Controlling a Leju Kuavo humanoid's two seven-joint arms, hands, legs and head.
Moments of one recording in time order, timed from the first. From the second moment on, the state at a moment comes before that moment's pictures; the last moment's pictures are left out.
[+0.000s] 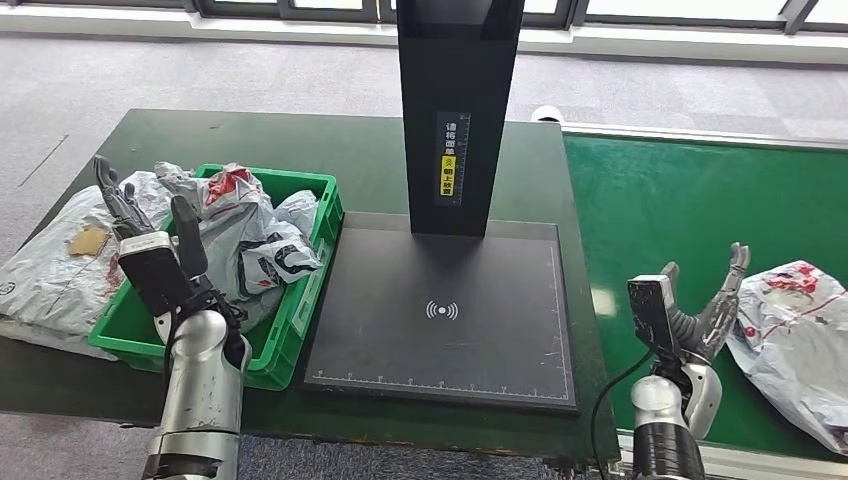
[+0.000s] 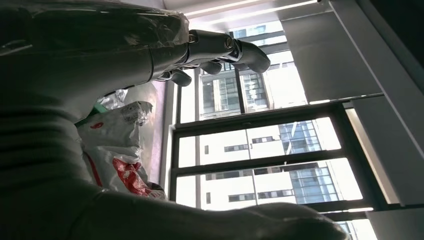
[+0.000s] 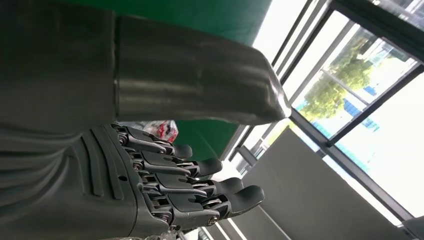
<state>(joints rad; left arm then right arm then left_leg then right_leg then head) -0.40 -0.29 0.23 -1.20 -0.29 0.53 -0.70 -0.28 0.14 -0.30 -1.01 0.80 -0.58 -0.47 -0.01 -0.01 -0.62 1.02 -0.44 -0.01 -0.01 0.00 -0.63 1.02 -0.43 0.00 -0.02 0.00</state>
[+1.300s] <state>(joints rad) -0.20 -0.27 0.08 -1.63 -0.14 0.39 -0.70 -0.47 -0.11 -0.62 -0.39 1.56 -0.49 0.42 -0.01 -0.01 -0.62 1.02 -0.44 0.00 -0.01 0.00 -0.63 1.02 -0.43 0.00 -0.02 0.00</state>
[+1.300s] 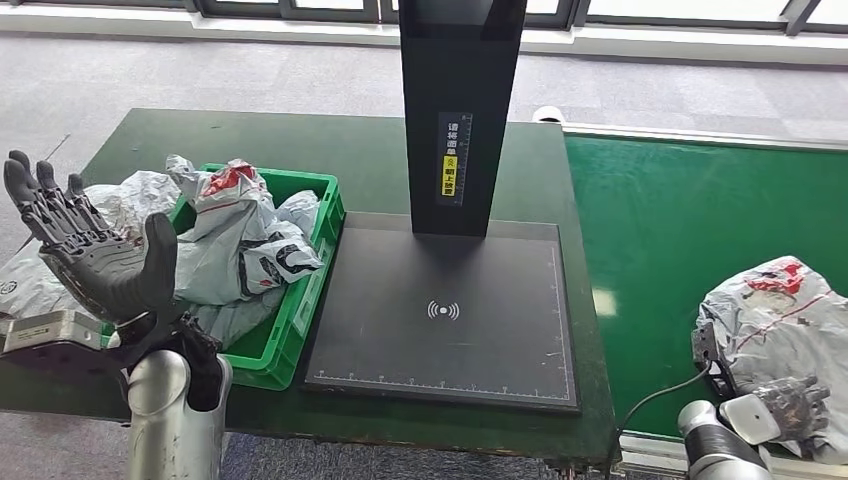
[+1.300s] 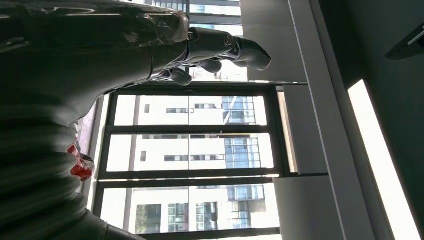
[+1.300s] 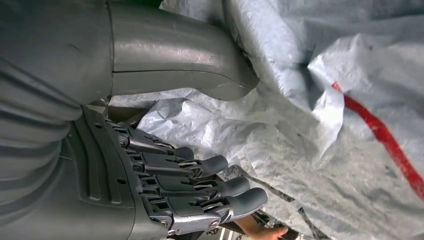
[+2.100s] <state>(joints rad) -0.20 -0.27 0.06 -1.63 -0.15 0.38 -0.70 -0.48 -0.10 -0.62 -0.36 1.46 -0.41 0.11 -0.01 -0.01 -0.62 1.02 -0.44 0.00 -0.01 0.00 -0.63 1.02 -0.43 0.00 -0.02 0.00</state>
